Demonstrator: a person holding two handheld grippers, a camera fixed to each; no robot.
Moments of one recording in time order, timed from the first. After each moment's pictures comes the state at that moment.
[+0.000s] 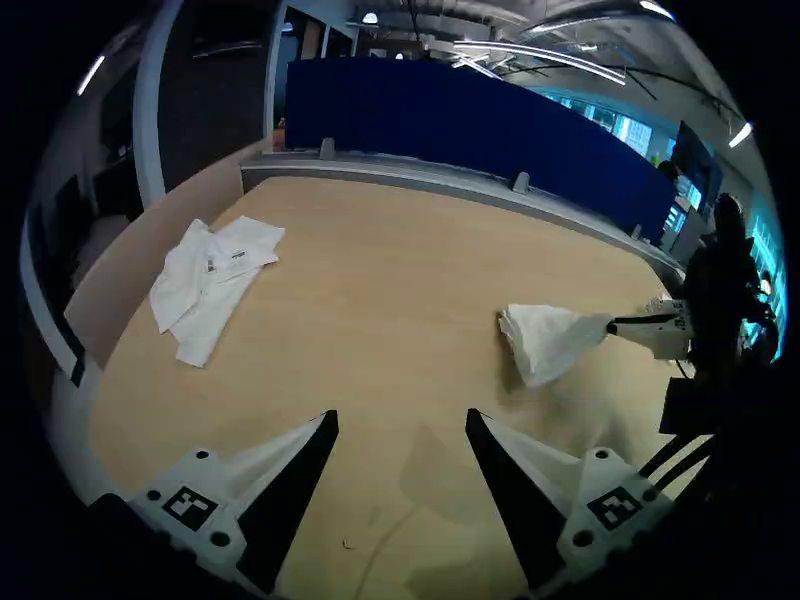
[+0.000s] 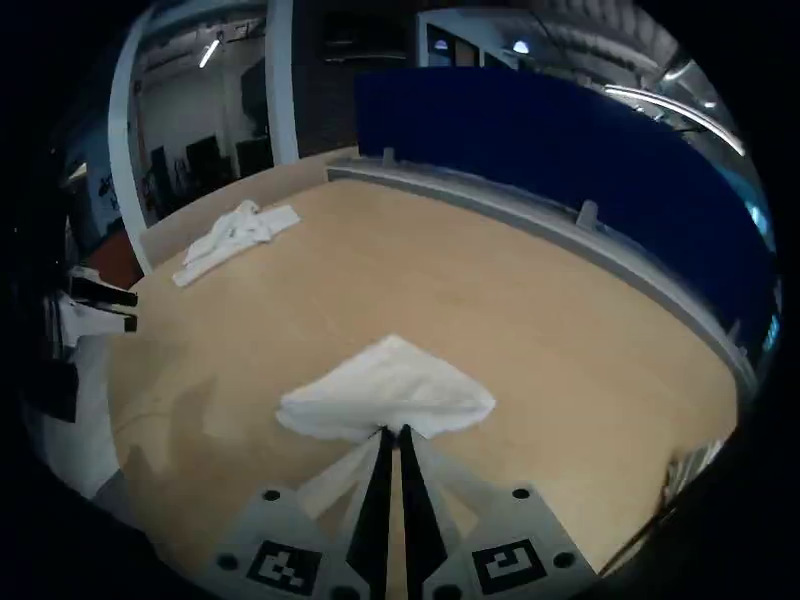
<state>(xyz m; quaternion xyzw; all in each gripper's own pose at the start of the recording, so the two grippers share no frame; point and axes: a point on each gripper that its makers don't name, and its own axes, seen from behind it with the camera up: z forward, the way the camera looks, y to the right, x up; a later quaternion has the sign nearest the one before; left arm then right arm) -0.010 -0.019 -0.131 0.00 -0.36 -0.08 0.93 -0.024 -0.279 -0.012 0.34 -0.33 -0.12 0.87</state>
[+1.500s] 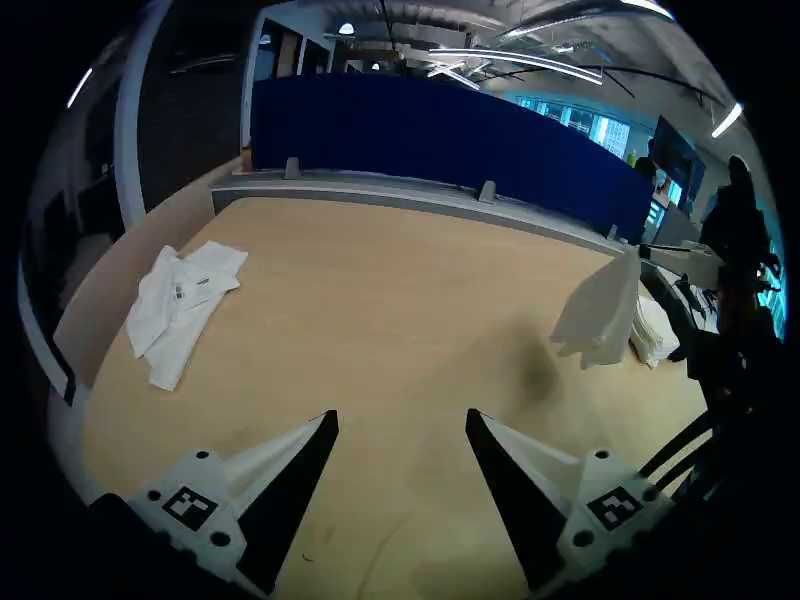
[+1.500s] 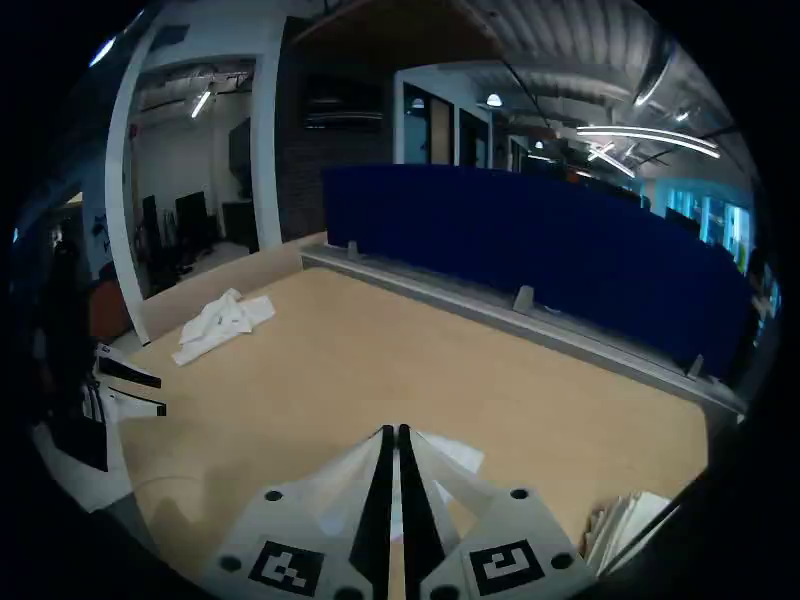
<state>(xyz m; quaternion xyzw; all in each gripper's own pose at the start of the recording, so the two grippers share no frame) 0.014 0.029 -0.114 -0.04 -0.34 -0.07 0.94 0.102 -0.212 0.024 0.32 -0.24 -0.08 0.92</state>
